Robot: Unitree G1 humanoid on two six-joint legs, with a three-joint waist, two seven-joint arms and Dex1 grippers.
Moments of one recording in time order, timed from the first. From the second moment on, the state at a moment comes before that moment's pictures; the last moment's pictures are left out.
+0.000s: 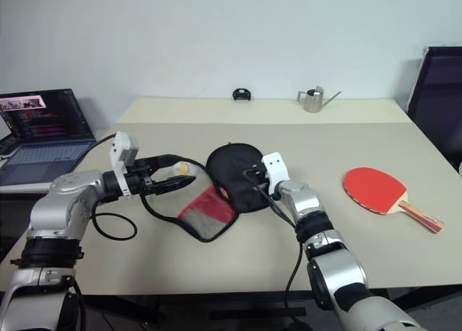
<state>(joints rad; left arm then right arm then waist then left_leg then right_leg) -0.61 0.72 0.12 0.28 -0.44 0.40 -1.15 -0.97 -0.03 -0.01 0.83 0.02 0.49 0.24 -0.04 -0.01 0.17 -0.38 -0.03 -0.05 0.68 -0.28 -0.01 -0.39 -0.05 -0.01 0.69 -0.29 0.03</state>
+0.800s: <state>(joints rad) -0.68 0.66 0.07 0.33 -0.43 0.36 -1.21 -0.67 -0.03 -0.22 0.16 0.12 0.88 -0.14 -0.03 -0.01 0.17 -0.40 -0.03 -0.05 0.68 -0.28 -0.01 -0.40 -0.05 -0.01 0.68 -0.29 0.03</state>
